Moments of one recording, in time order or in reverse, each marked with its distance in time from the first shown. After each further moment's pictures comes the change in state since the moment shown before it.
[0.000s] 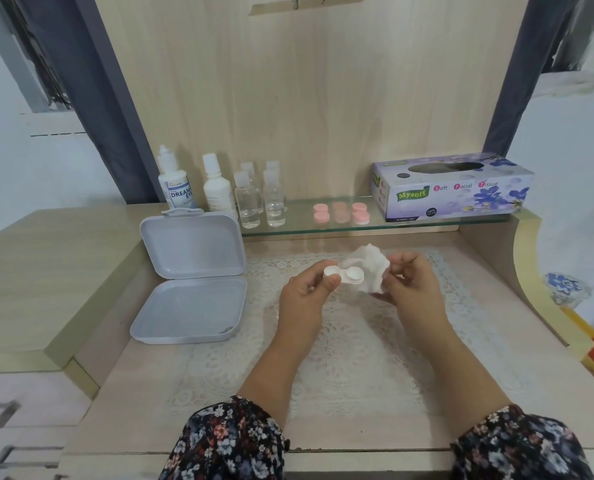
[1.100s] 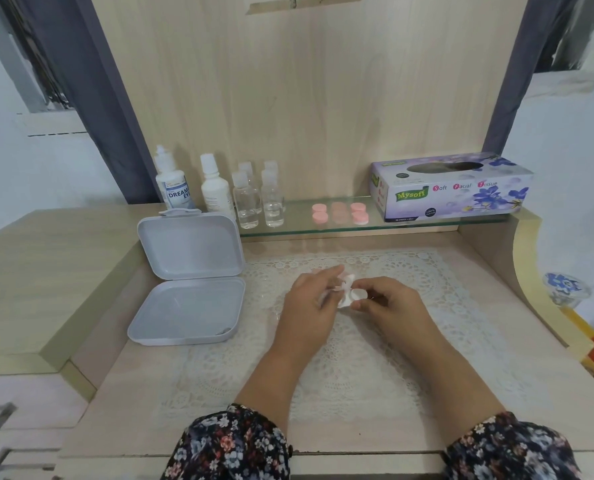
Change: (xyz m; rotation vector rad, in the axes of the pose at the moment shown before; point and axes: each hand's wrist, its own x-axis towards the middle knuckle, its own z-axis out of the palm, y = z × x) left_hand -0.003 -0.010 -0.003 0.434 -0.035 0.220; right_hand -0.005 0.013 -0.004 -0.517 -0.256 -0.096
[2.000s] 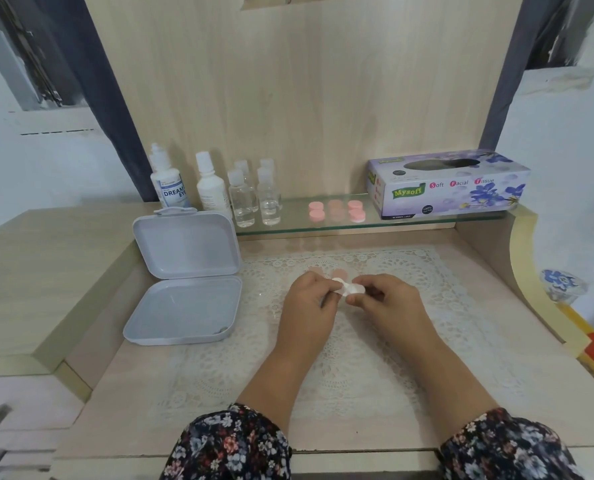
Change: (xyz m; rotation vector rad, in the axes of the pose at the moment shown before) left_hand 0.000 0.001 0.009 0.169 0.089 0.027; right_hand -0.001 -0.005 0.004 -0.007 0.095 0.064
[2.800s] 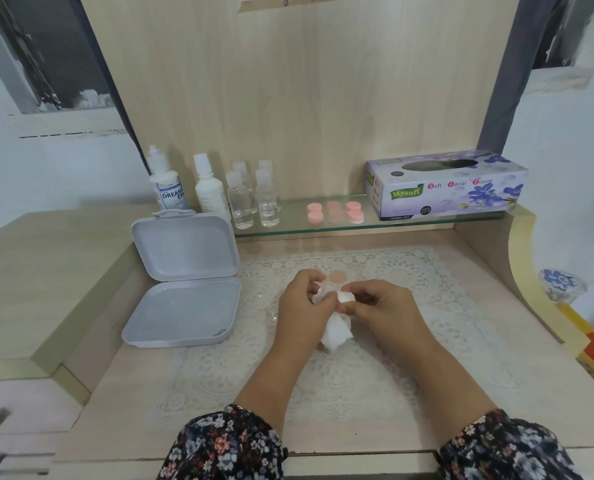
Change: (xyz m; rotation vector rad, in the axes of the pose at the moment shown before) left_hand 0.003 0.006 -0.004 -0.255 -0.050 -0.368; right_hand -0.007 -0.007 0.002 0.208 -0.093 0.129
